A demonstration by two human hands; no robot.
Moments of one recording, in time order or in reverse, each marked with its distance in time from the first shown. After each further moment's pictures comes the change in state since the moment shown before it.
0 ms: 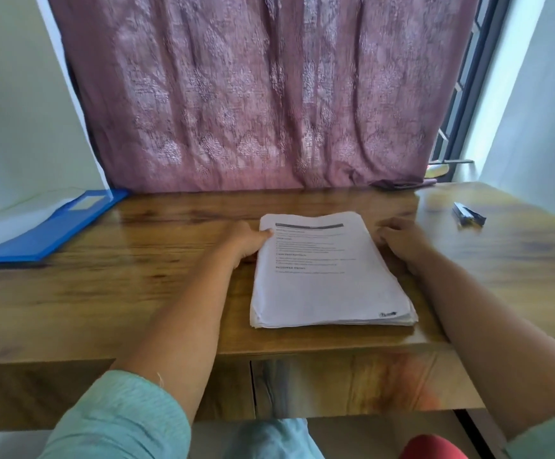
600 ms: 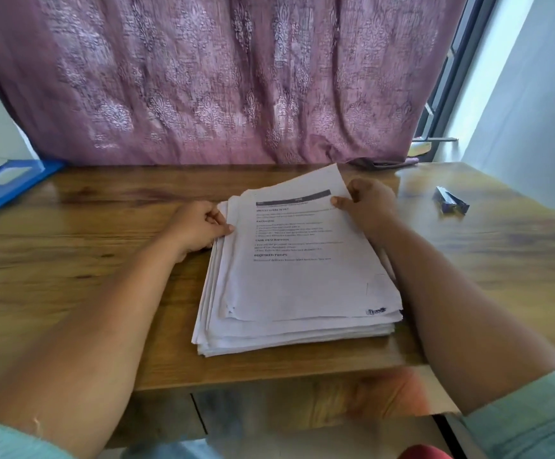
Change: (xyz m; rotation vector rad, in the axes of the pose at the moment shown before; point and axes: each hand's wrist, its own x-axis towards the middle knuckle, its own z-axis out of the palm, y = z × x) left_hand 0.045 -0.017 0.010 -0.016 0.005 0.237; right_hand 0.046 -0.023 0.005 -0.366 0.038 -0.256
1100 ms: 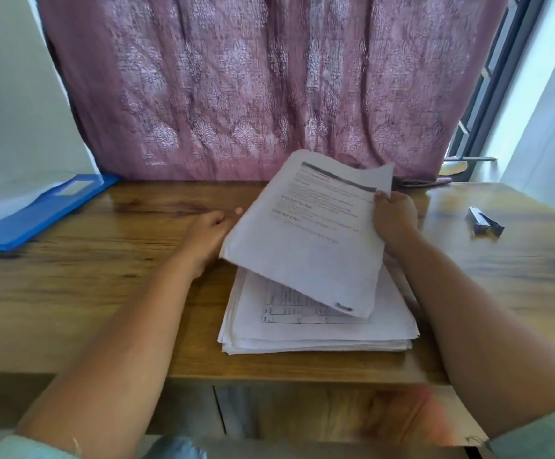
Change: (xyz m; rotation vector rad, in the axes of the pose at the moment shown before) left_hand -0.039 0.011 -0.018 -0.330 0.136 -0.076; right_hand 0.007 -0.011 0.005 0.490 0.120 0.195
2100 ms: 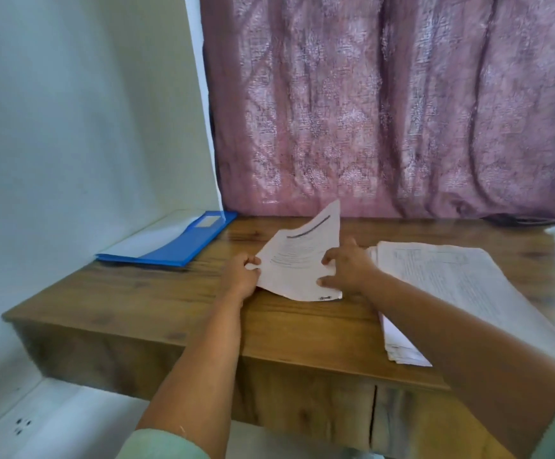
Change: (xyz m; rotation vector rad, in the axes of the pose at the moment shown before) left_hand -0.022 -0.075 -0.167 0.230 0.302 -0.114; right_hand -0.176 -0.126 0.161 -0.635 -0.638 -0.459
